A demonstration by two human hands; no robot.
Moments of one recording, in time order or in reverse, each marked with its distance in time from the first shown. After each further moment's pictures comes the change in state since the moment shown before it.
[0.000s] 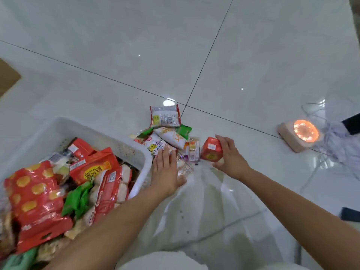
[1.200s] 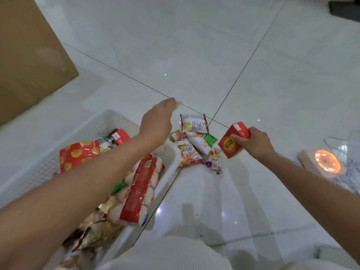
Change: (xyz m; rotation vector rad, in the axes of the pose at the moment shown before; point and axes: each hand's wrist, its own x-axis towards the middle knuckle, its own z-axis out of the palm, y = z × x) left_hand -0.059 -0.063 -0.168 -0.179 0.685 0.007; right_hand 0.015 -0.074 -0.070 0.124 0.214 0.140
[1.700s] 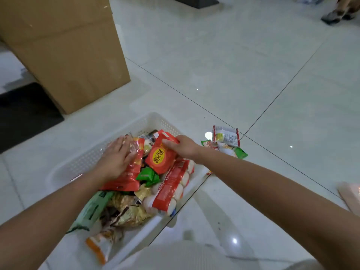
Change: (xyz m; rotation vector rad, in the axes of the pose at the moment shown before) left_hand -0.144 -0.197 -0.024 0.119 -0.293 -0.408; right_hand -0.080 -0.210 0.124 0.191 -0.733 -0.348
